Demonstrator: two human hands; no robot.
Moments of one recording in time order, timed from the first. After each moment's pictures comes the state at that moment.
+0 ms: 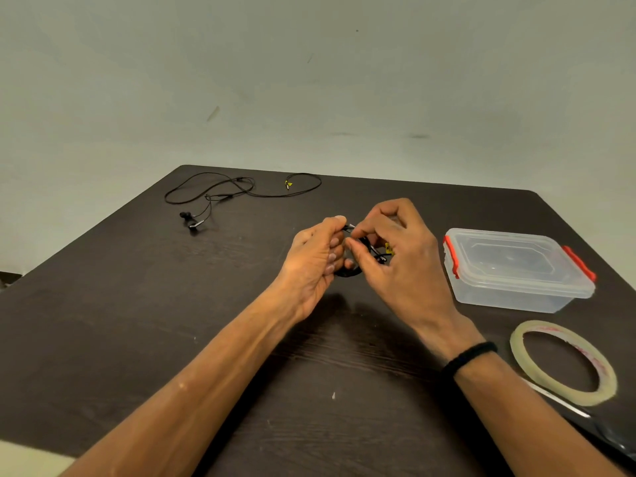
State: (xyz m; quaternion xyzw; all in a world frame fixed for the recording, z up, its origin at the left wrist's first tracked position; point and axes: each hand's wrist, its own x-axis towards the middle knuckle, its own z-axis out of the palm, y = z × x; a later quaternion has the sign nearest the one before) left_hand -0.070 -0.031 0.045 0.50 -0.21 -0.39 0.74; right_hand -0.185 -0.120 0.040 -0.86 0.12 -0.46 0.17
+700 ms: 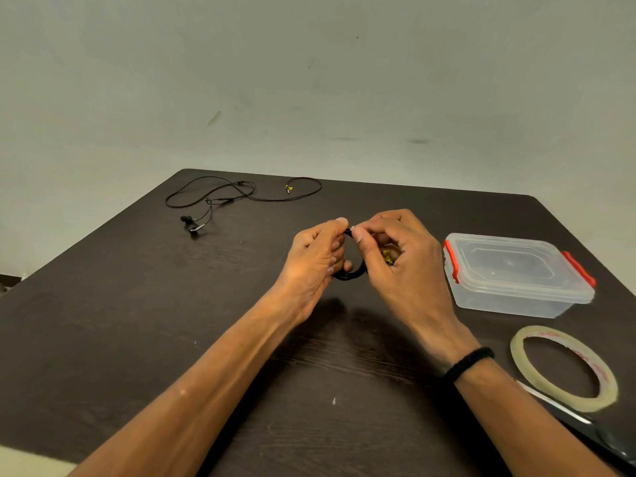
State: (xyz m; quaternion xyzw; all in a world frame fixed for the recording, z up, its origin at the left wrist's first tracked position) left_hand -0.068 -0.030 0.045 0.52 -0.27 -0.35 0.73; right_hand -0.182 -0.118 0.039 -0.82 0.15 -0.47 0.28
